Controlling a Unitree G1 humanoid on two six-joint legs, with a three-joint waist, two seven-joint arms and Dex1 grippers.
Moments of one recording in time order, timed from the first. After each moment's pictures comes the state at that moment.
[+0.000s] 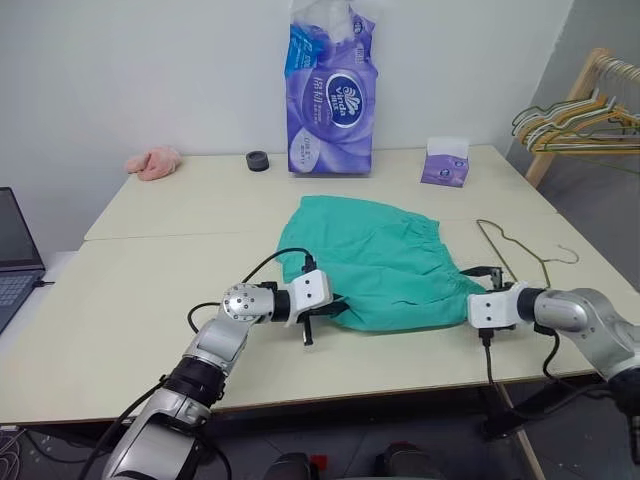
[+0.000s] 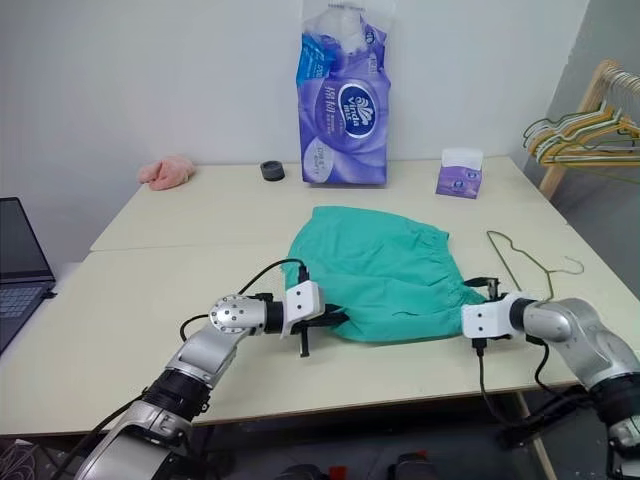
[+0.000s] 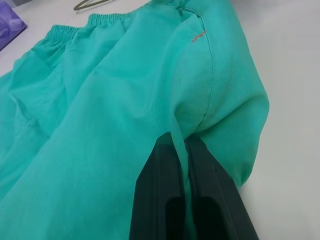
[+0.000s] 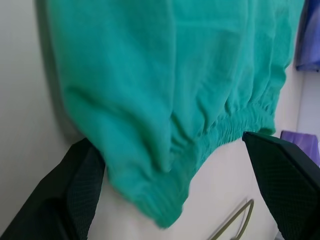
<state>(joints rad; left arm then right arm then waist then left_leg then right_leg) -0.45 0.43 -0.31 0.31 -0.01 -0.11 -1.02 -0.35 -0.88 0.27 0.34 -0.46 -0.43 0.69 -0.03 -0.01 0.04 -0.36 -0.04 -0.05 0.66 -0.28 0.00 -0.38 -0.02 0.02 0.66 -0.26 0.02</state>
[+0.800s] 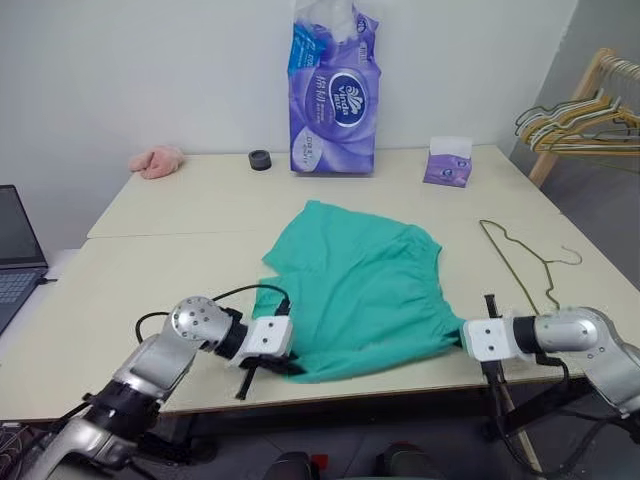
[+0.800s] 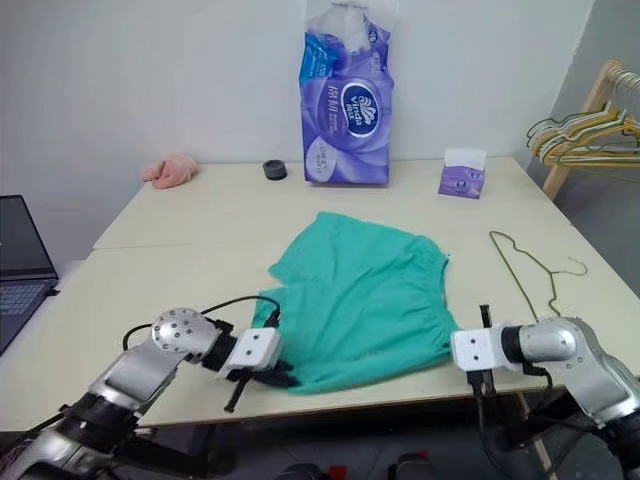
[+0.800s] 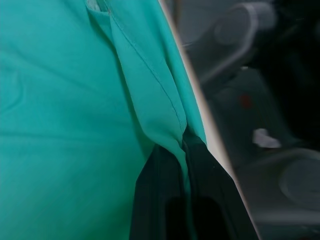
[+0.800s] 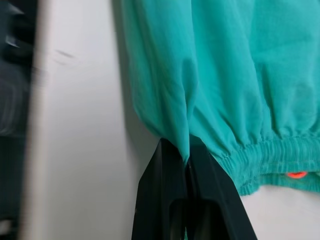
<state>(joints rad) -0.24 0.82 -0.36 -0.12 -0.18 0.15 -1.48 -0.08 -1.01 0.23 -0.18 -0.05 -0.11 1.11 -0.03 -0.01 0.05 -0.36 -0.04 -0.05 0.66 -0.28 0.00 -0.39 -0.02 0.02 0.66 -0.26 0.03</state>
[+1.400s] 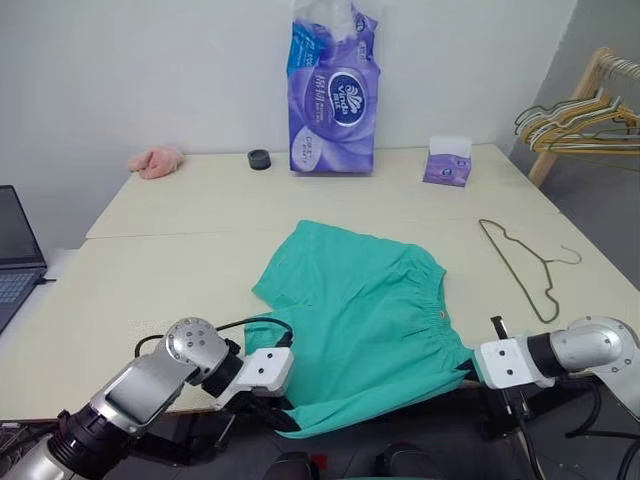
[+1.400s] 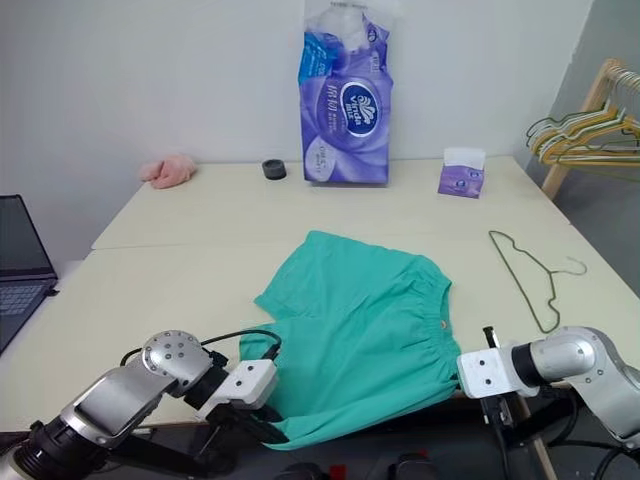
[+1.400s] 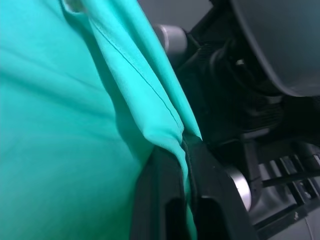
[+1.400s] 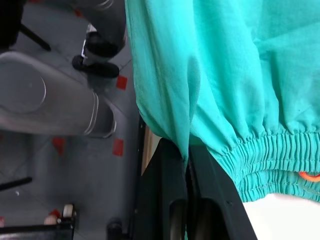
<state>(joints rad) -0.16 0.90 -0.41 -0.31 -0.25 0.37 -1.48 -0.01 -1.10 0.19 -0.31 0.01 0.00 1.20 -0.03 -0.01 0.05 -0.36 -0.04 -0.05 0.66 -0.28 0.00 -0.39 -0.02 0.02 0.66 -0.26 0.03</state>
